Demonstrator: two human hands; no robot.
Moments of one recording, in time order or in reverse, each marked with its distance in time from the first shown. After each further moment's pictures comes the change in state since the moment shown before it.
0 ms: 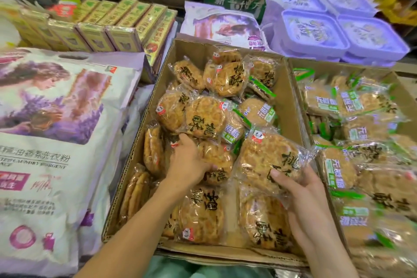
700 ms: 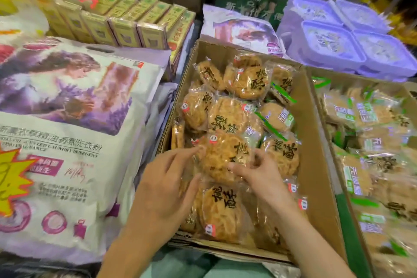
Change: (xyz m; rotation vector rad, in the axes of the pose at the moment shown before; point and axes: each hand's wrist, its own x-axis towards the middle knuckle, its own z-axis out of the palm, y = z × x) left_hand -0.087 -0.076 -0.066 0.006 0.399 0.629; right_hand 0.023 0.028 0.092 -0.518 -0.160 0.043
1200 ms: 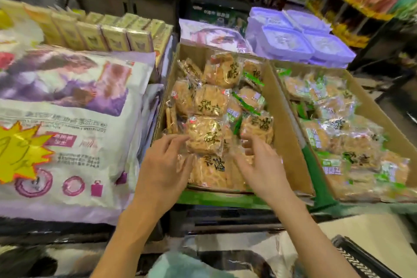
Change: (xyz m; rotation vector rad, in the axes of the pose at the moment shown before) left_hand -0.045 -0.005 0.005 0.007 0.081 0.131; right_hand -0.091 0.039 -0.014 -0.664 0.246 -0.459
